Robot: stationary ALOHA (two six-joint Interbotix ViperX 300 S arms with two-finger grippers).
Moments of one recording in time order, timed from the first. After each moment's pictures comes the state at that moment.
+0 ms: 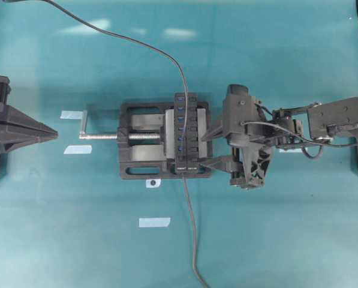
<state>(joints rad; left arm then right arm) -0.04 -1.03 1.18 0.01 0.08 -0.06 0.04 -0.13 0.75 0.03 0.09 0.11</state>
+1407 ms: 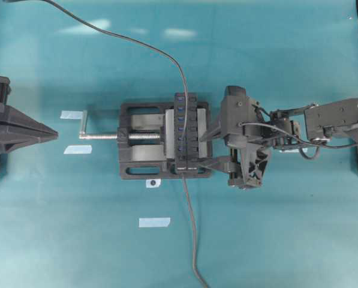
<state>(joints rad) -0.04 -1.03 1.18 0.01 0.08 -0.06 0.04 -0.11 0.75 0.03 0.07 0.11</state>
